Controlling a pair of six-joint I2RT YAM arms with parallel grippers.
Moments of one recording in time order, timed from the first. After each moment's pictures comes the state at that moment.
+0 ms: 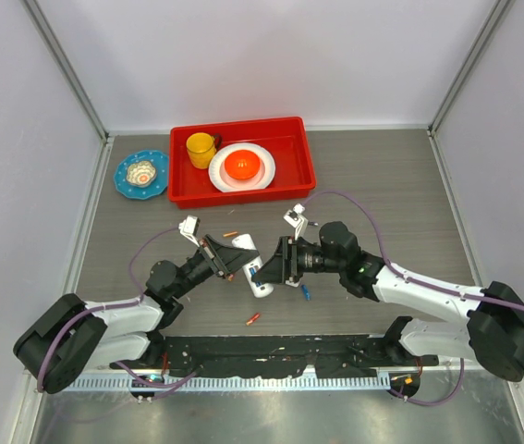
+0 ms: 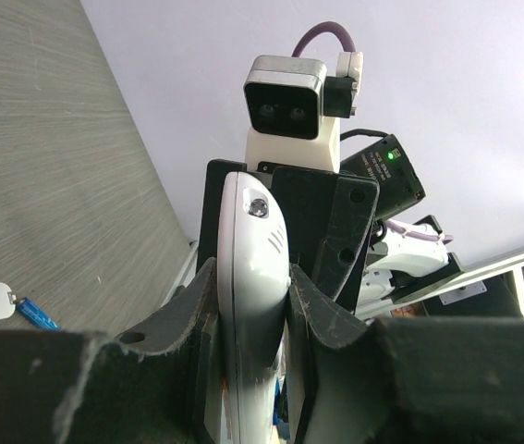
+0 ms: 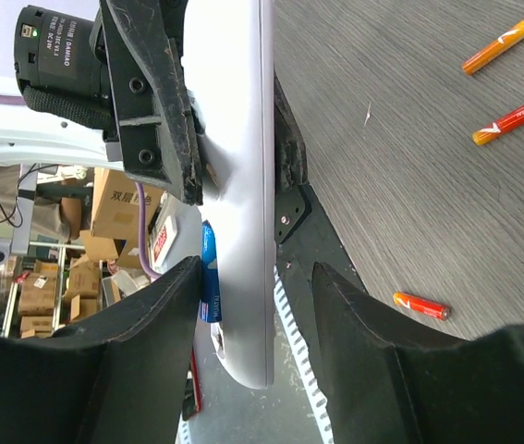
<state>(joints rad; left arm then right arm) -0.68 1.14 0.10 1.28 0.31 -1.33 0.84 1.16 0.56 0.35 -0.57 0.90</state>
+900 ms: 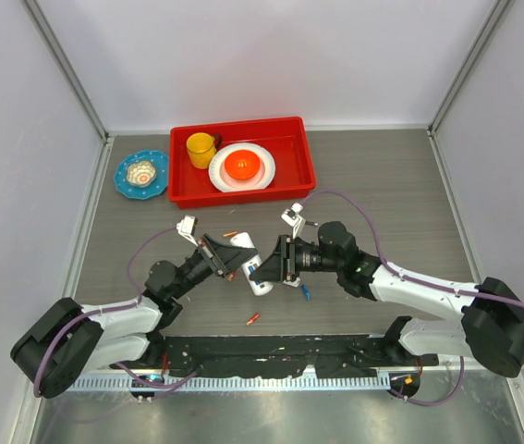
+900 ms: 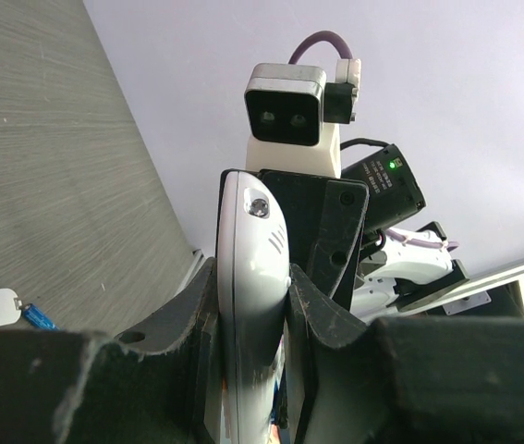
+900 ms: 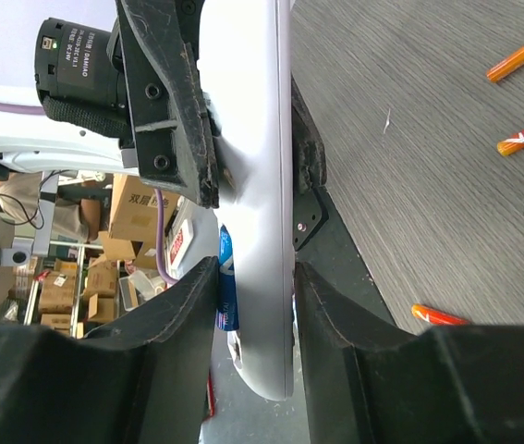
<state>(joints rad) -0.68 1.11 0.10 1.25 0.29 -1.33 0.84 1.19 0.56 0.42 -0.58 0.94</state>
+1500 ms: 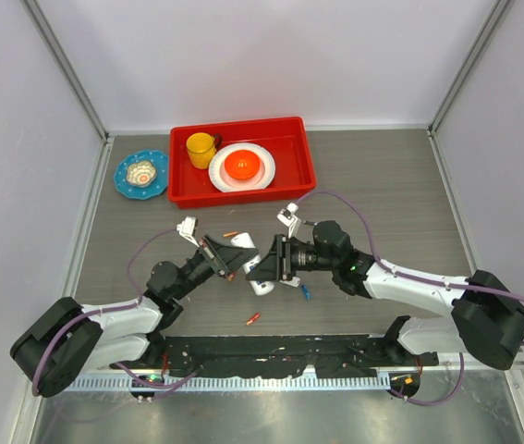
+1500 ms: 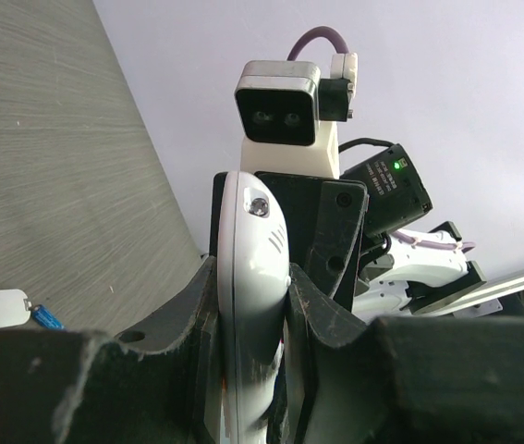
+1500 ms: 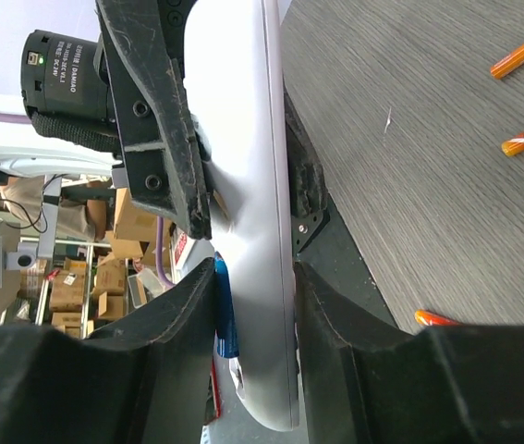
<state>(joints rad) -0.70 1.11 0.10 1.23 0.25 -1.31 0.84 1.25 0.57 0.45 -0.58 0.97</state>
